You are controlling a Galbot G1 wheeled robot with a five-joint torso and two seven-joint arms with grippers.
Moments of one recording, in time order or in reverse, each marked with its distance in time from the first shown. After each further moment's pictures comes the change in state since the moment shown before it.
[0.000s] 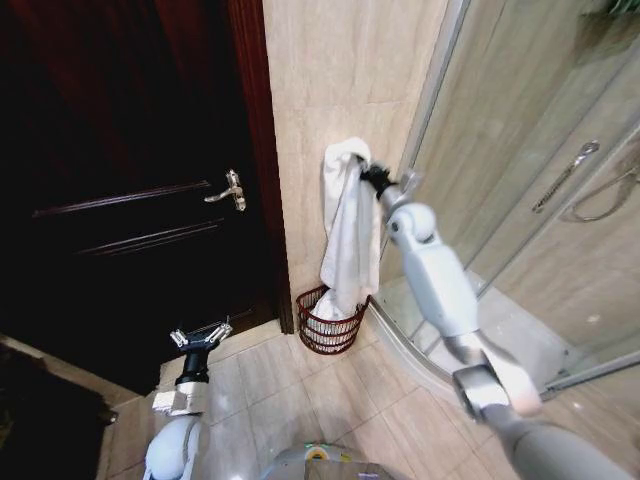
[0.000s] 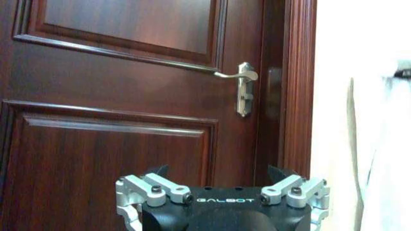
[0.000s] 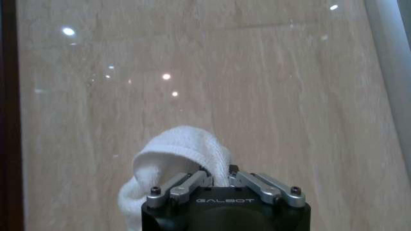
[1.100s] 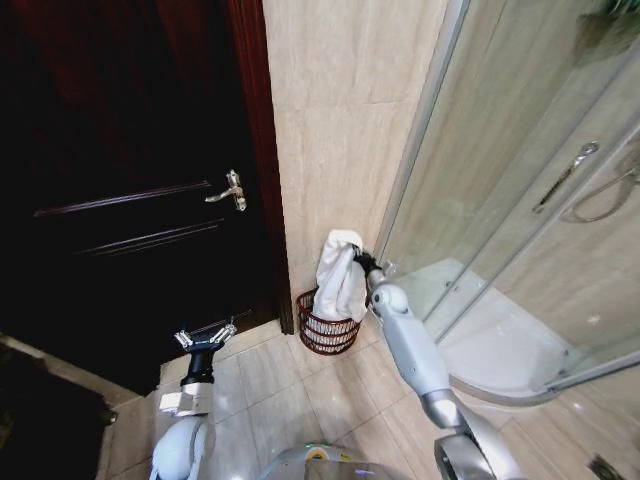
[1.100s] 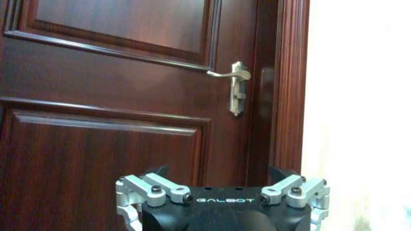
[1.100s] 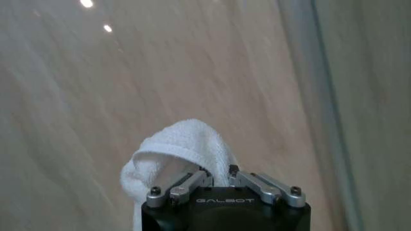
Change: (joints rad) left arm 0.000 -0.021 0.039 -0.001 0.034 -0.006 -0.014; right arm -0.287 0.088 0.169 -0.326 -0.067 0.133 -0.094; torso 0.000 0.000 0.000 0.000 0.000
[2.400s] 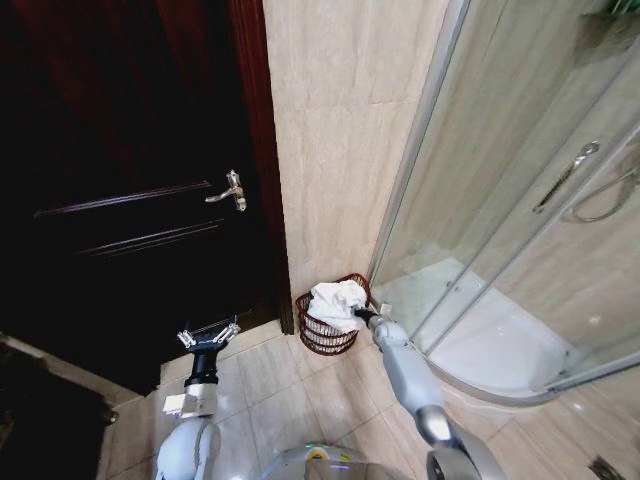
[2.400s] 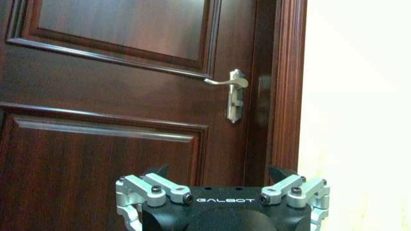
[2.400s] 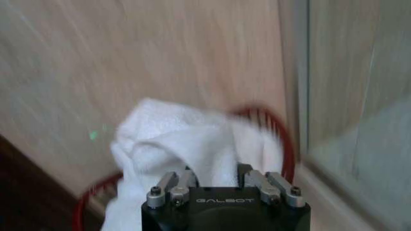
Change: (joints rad) left arm 0.015 -0.030 0.015 -0.031 0.018 -0.006 -0.005; right arm -0.095 -0.002 0.072 -0.037 -0.147 -0.256 -0.040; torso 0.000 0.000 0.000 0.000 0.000
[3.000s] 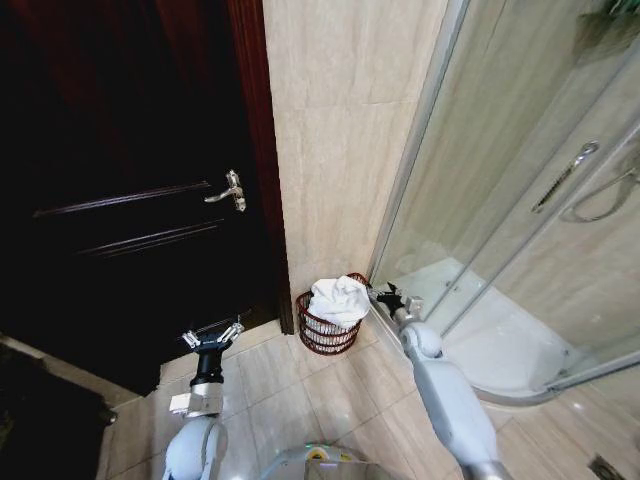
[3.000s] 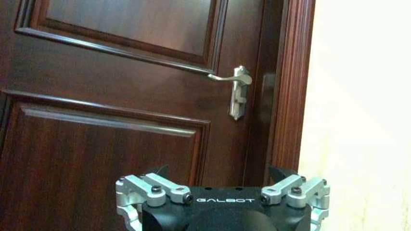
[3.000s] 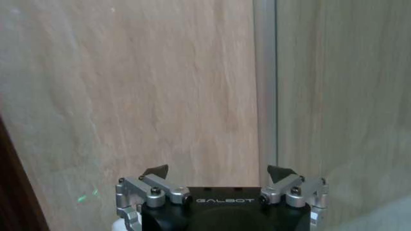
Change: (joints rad) left arm 0.005 0.030 0.058 0.006 -0.015 -0.007 -0.085; right arm -0.276 -0.124 0.008 0.516 -0.020 0.127 0.105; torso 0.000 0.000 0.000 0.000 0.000
